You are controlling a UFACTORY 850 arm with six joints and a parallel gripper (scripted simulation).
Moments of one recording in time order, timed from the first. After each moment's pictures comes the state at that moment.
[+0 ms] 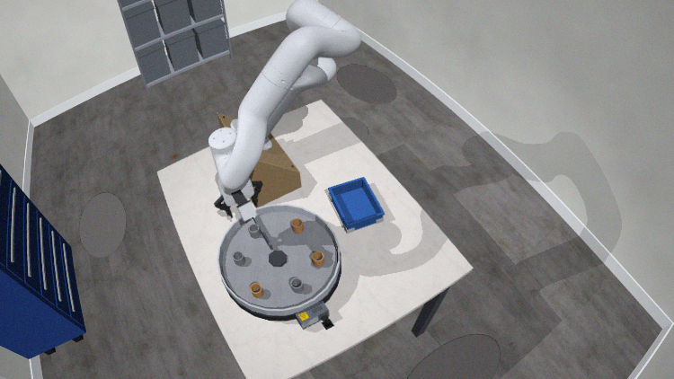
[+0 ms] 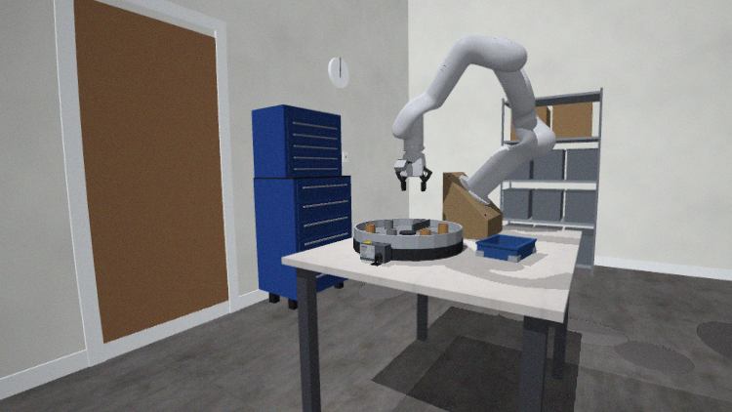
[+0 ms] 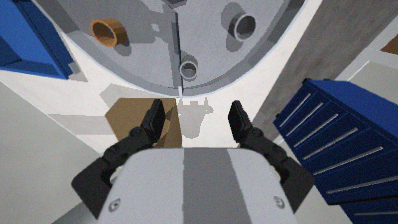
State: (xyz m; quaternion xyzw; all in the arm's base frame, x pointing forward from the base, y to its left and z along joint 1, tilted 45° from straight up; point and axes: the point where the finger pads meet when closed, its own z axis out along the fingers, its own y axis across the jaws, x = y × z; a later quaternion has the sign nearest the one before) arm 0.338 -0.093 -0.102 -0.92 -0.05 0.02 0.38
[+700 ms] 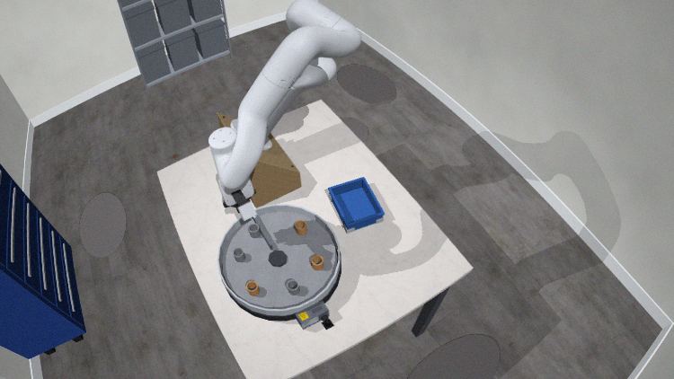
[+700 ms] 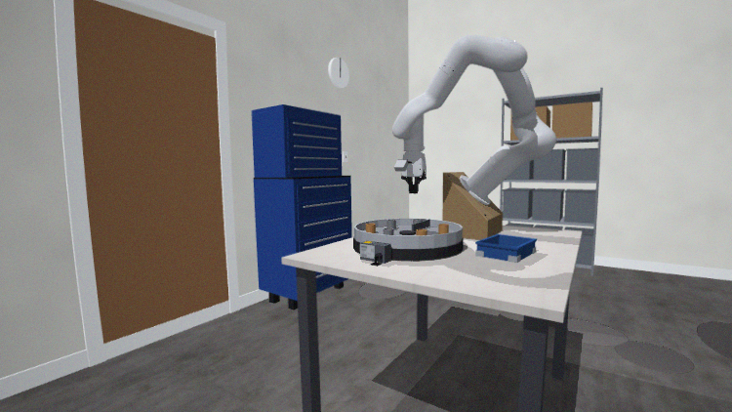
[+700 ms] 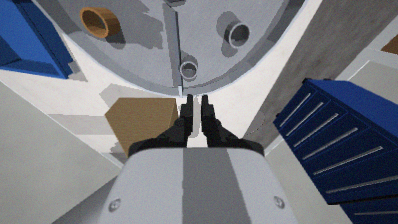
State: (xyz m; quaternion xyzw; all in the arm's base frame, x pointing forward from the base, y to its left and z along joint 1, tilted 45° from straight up) arm 0.337 -0.093 -0.102 -0.92 -0.05 0.02 0.38
